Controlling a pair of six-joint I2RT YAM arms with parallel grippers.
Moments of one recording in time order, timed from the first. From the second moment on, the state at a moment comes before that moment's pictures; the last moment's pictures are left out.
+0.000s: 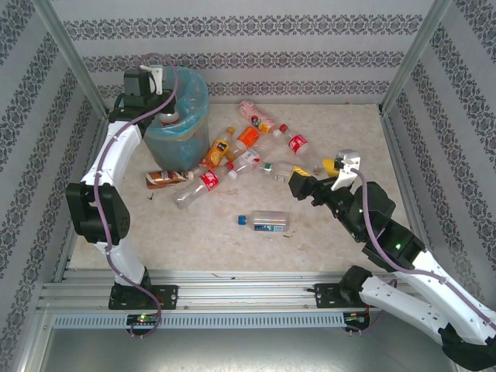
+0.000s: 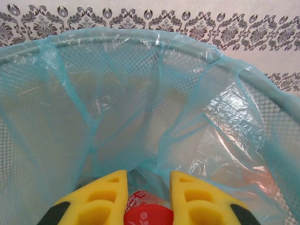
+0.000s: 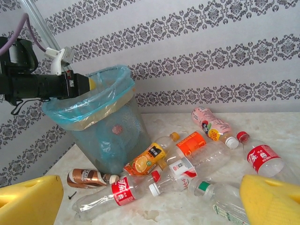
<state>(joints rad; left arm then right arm) -0.02 1.80 1.72 -0.40 0.13 -0.07 0.78 0.64 0.86 -0.32 0.29 0.37</state>
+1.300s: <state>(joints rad) -0.02 1.74 1.38 0.17 0.24 -0.10 0.78 0.68 0.86 -0.32 0.29 0.39</state>
